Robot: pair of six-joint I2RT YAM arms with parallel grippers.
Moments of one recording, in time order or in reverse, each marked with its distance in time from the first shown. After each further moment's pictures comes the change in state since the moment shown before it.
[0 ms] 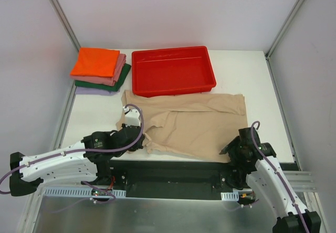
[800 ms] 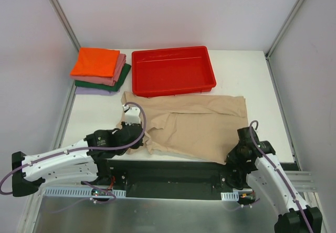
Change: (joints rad) left arm 0.026 0.029 0.008 -0.002 -0.051 0.003; right arm 0.016 0.042 0.005 -0.048 0.054 -0.013
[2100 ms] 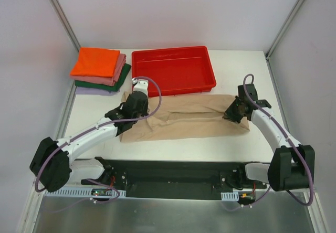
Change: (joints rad) left arm 0.485 0.395 0.039 0.579 0.162 0.476; right arm -0.085 0.637 0.505 0.378 0.005 -0.236
